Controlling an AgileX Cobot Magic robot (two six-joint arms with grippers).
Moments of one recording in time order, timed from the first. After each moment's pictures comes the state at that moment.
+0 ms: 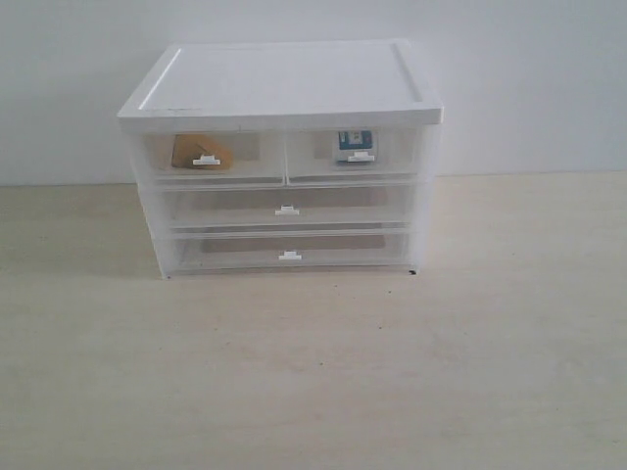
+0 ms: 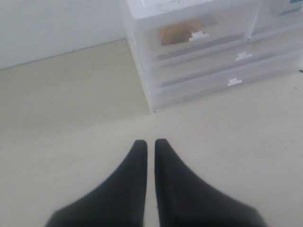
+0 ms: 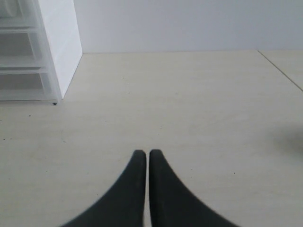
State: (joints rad) left arm -0.37 0.92 -0.91 0.22 0.73 -0.19; right arm -0.01 0.01 0.00 -0.02 0.33 0.03
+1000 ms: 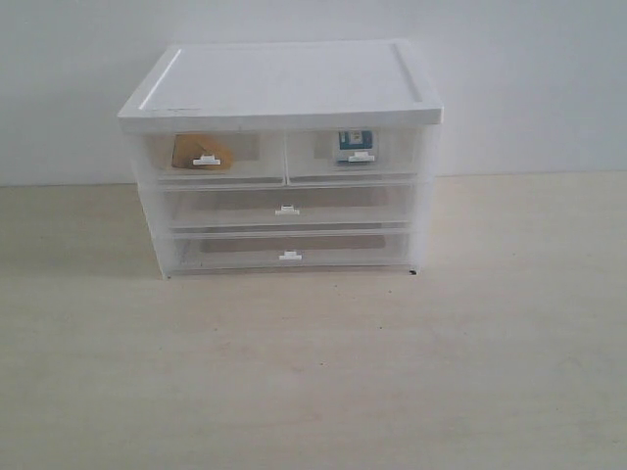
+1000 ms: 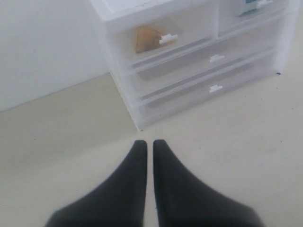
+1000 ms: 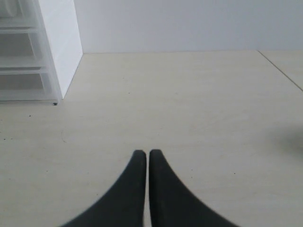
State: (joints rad) left arm -0.37 0.64 -0.42 0.25 0.27 -0.09; right arm -0.01 0.01 0.00 -0.02 0.33 0.03
